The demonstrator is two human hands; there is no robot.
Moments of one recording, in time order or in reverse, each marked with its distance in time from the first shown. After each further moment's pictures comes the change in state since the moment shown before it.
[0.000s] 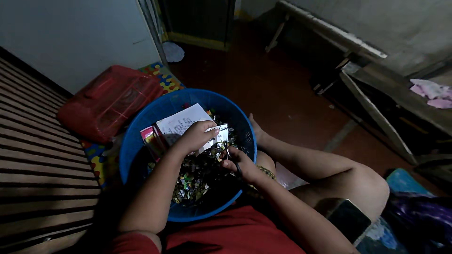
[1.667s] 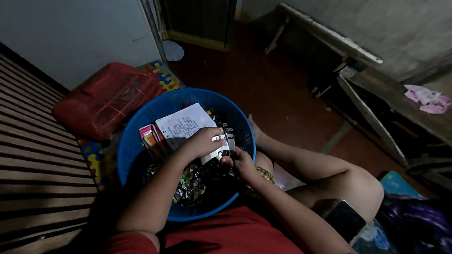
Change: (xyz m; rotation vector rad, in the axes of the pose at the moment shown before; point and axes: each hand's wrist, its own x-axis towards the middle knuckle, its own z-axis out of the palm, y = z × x) left_hand 0.002 0.012 0.014 0.227 -0.127 0.000; right_hand -0.002 0.001 0.007 -0.124 0.229 -0.040
